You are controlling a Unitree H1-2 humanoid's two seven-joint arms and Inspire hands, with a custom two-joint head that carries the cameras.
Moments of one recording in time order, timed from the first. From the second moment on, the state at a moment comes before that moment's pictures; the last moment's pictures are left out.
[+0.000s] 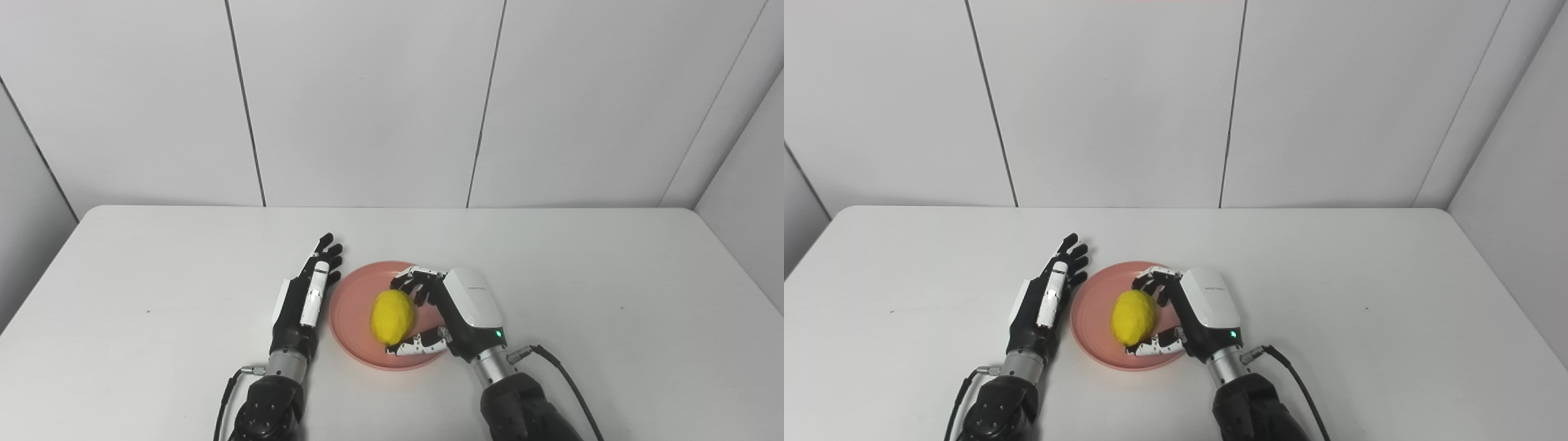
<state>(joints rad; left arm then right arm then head) -0.34 -0.08 -0.08 0.30 0.00 -0.06 -0.01 -0.35 -0.13 0.35 0.23 -0.73 -0.13 -0.23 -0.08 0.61</state>
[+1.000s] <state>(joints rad) -0.33 -0.08 -0.08 0.30 0.00 -0.06 -0.01 -0.33 -0.13 0.33 0.16 -0.60 -0.13 -0.17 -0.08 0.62</state>
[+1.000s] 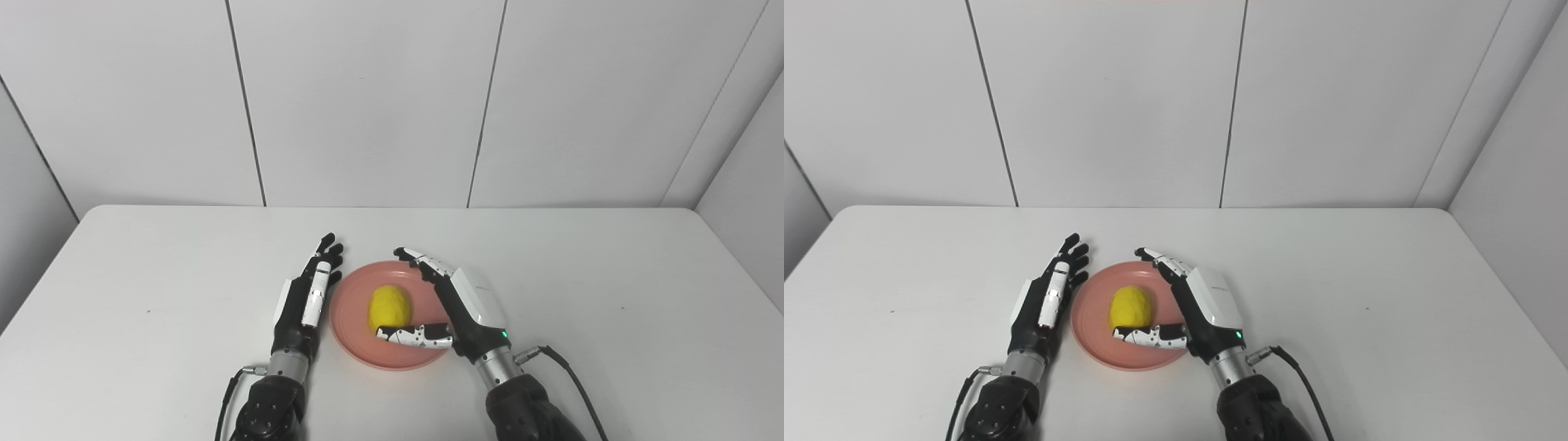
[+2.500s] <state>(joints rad) -0.33 -0.09 -0.09 0.29 0.04 -0.06 0.01 -0.27 0.01 0.11 0.17 -0.09 -0.15 -0.03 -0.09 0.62</state>
